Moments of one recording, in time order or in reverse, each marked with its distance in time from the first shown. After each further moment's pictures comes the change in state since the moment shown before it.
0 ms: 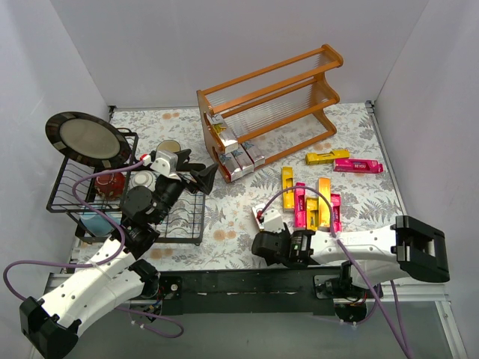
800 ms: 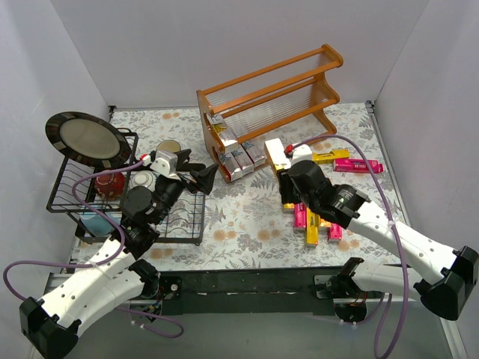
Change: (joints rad) left arm 0.000 -0.002 0.000 0.000 0.000 0.000; right arm -0.508 -0.271 0.311 -0.078 -0.102 -0.477
